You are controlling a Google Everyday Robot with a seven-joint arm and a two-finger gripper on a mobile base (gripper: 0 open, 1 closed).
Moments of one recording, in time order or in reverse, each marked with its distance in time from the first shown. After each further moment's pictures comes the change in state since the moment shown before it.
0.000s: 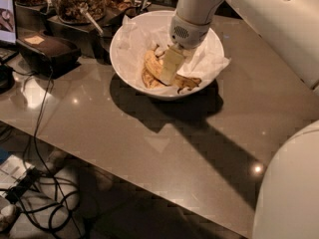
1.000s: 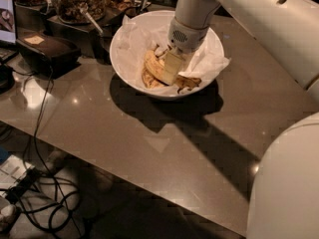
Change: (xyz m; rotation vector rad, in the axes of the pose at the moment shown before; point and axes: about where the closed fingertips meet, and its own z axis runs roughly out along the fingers) arm 0.001 0.000 0.013 -0.022 0.019 -0.002
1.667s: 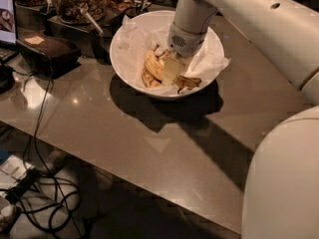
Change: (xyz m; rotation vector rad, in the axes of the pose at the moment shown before) arm 0.002 0.002 0.016 -0.040 0.020 -0.010
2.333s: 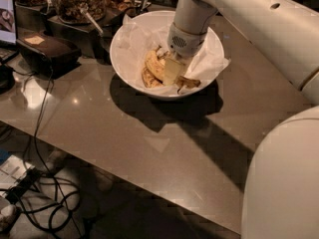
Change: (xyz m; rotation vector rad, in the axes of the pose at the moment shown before) arm 0.001 0.001 -0.001 -0.001 -0.001 -0.008
